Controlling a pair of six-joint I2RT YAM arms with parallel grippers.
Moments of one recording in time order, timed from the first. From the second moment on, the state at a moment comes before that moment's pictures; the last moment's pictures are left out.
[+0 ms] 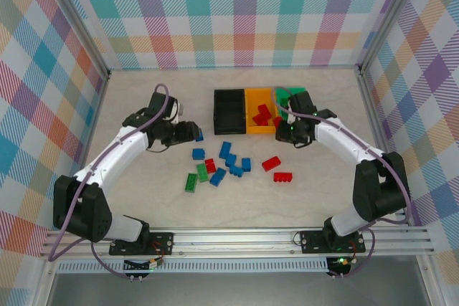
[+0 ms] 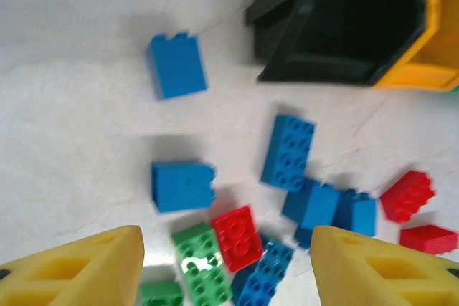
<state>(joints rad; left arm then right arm) -0.31 1.38 1.08 -0.74 0.21 -0.47 0.35 1.54 1.12 -0.66 -0.17 0.43</state>
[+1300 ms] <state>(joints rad) -0.50 1.38 0.77 -0.81 0.14 -0.57 0.49 1.34 0.83 -0.87 -0.11 0.53</state>
